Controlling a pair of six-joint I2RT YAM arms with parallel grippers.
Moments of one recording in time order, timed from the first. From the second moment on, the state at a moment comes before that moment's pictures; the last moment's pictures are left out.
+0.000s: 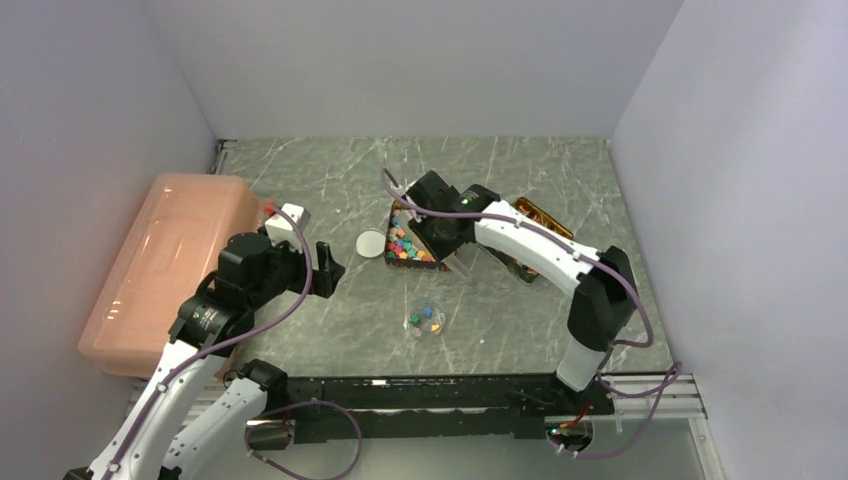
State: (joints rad) left arm -0.42 0.65 0.86 -0.67 0.07 -0.20; right arm 0.79 1.76 1.55 -0.91 0.13 0.06
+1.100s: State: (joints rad) left arm -0.42 0.63 0.86 -0.67 0.07 -0.20; right arm 1.15 1.31 1.29 -1.33 0.08 0.39
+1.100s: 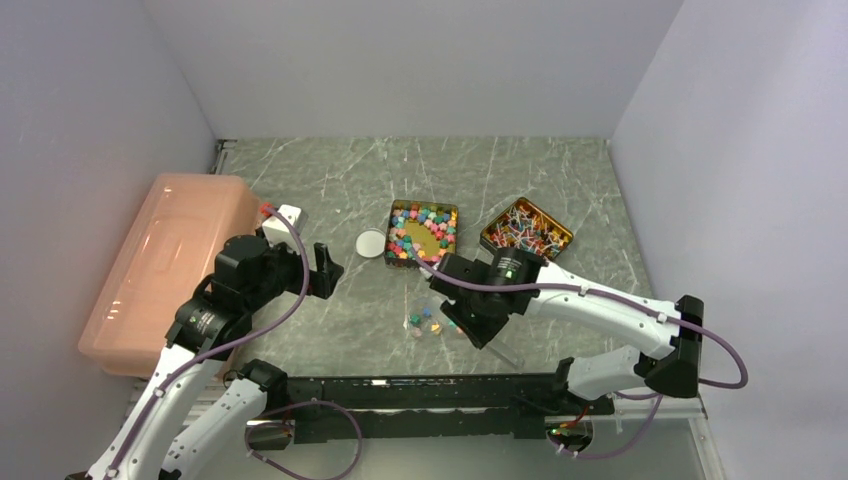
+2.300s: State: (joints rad) left arm -0.42 0.56 0.86 -0.67 0.08 -0.20; right arm 1.15 1.57 1.38 -1.46 -0.04 0.35
